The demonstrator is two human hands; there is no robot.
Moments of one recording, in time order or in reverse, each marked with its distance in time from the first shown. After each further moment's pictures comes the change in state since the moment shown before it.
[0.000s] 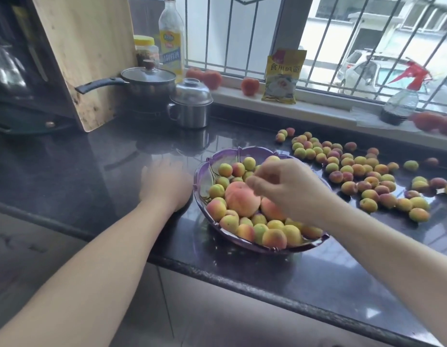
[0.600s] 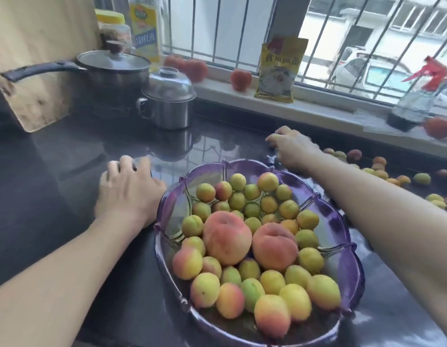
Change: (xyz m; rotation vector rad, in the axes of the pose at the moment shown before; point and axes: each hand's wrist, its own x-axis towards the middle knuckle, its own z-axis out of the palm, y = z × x) left_hand 0.052 0.001 0.020 0.044 0.114 -0.066; right_hand 0.219 0.184 -0.020 -0.746 -0.074 0.075
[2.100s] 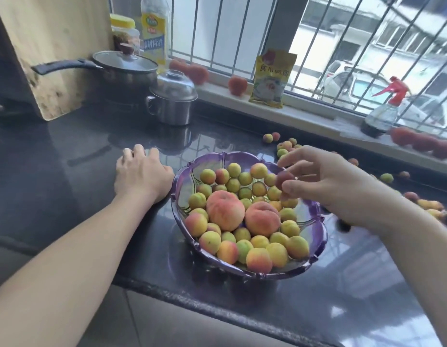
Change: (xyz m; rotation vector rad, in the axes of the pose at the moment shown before) left_hand -0.008 0.001 -0.007 -0.090 0.036 0.021; right_hand -0.233 -0.074 -0.124 0.892 -0.105 0.041
